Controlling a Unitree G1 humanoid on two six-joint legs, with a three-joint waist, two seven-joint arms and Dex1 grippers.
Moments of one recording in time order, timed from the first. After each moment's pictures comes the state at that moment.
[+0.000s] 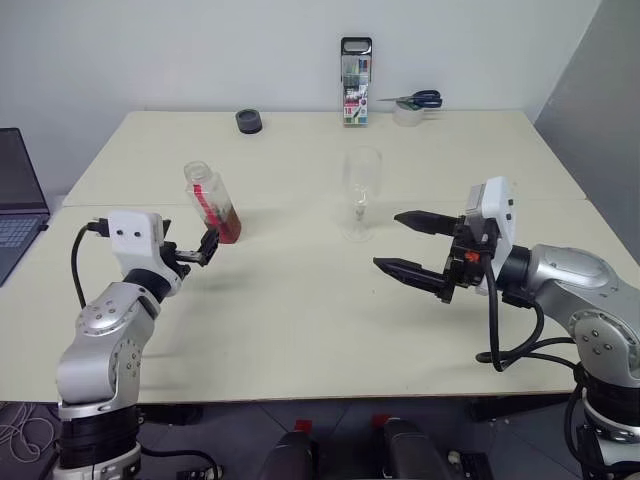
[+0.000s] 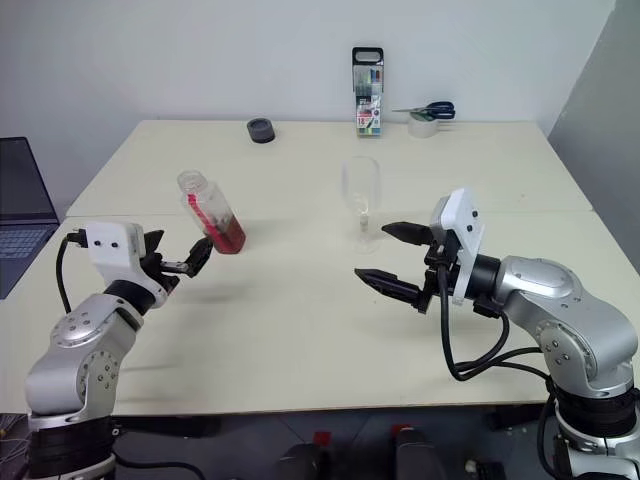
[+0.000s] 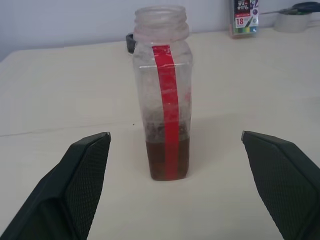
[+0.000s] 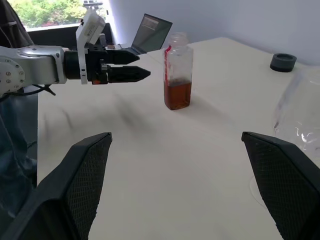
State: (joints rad) left arm -0.20 0.52 0.34 -0.22 -0.38 0.53 -0.28; right arm -0.45 -0.60 -0.10 -0.60 0.71 0.90 0.69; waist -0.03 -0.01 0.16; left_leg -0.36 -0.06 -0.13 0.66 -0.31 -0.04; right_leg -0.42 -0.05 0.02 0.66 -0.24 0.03
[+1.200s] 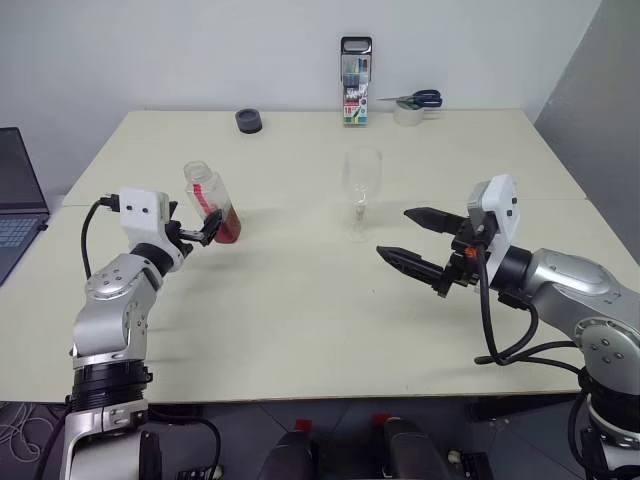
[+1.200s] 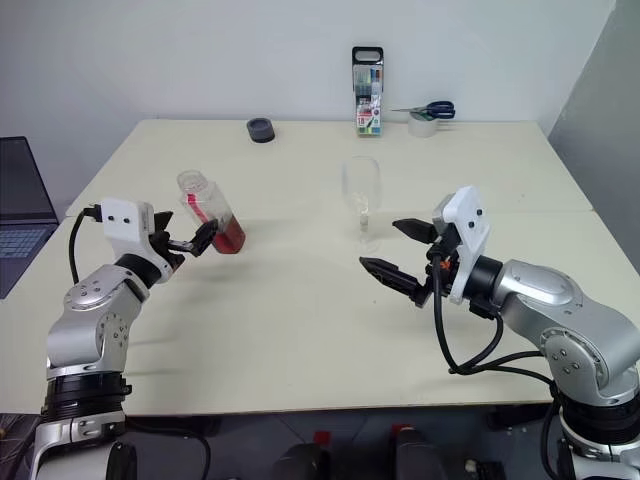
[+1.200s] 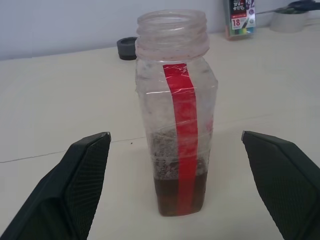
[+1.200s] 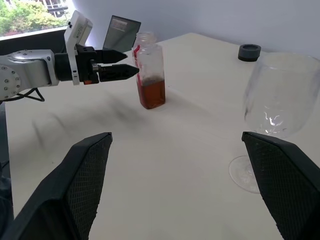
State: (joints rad) left arm -0.42 0.54 0.30 0.13 -0.31 0.37 -0.41; right arm -0.43 -0.61 -0.11 -0.64 0.82 0.93 0.48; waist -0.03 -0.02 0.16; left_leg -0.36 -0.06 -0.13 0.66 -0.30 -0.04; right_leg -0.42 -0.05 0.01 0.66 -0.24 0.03
